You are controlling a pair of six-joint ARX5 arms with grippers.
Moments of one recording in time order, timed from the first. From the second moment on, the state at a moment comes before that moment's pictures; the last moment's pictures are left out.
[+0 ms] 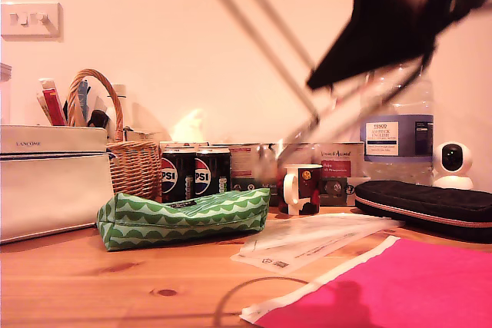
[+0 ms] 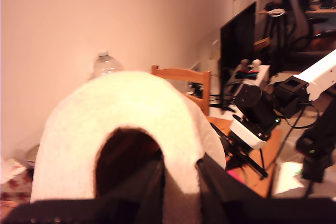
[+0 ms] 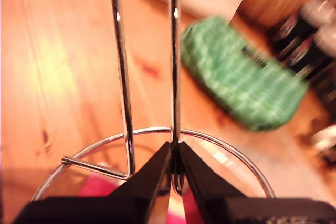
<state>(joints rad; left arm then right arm) -1.75 0.68 1.90 -1.38 -0.67 -0.07 0.81 0.92 0.59 -0.20 -0.09 -0.52</state>
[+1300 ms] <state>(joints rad) -1.90 0.67 1.90 -1.38 -0.74 -0.11 0.91 0.89 0.59 -0.23 -0.01 -0.52</state>
